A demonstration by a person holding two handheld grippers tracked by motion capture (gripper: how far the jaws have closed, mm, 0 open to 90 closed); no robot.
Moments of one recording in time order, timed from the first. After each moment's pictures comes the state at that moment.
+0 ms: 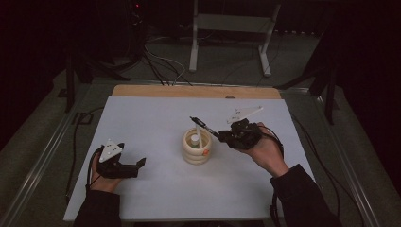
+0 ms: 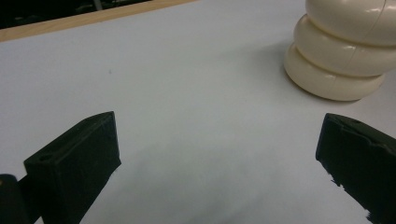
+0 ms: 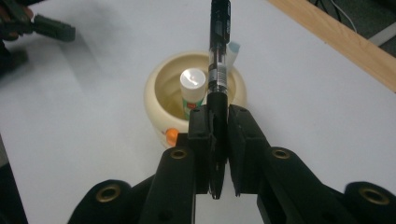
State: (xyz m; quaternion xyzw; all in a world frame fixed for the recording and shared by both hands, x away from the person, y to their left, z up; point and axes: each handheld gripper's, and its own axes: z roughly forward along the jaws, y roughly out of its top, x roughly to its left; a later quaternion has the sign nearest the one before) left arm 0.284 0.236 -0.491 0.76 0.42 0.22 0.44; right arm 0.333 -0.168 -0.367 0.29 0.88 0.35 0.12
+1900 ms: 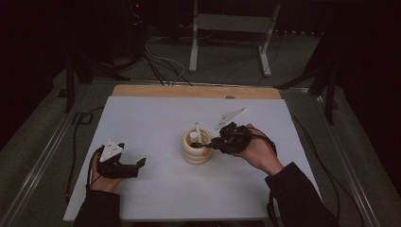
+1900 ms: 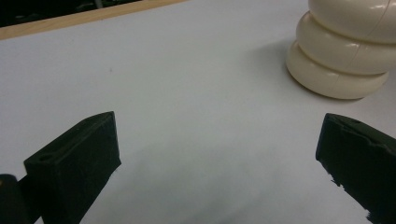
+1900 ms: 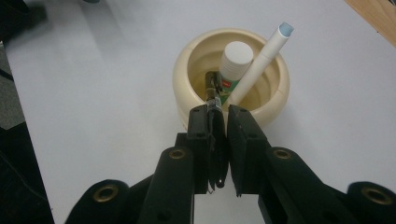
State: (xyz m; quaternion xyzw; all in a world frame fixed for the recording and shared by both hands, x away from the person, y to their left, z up) left arm 0.285 0.236 -0.492 0.76 0.43 0.22 0.43; right arm 0.333 -0.144 -0.375 0.24 0.92 0.31 0.08
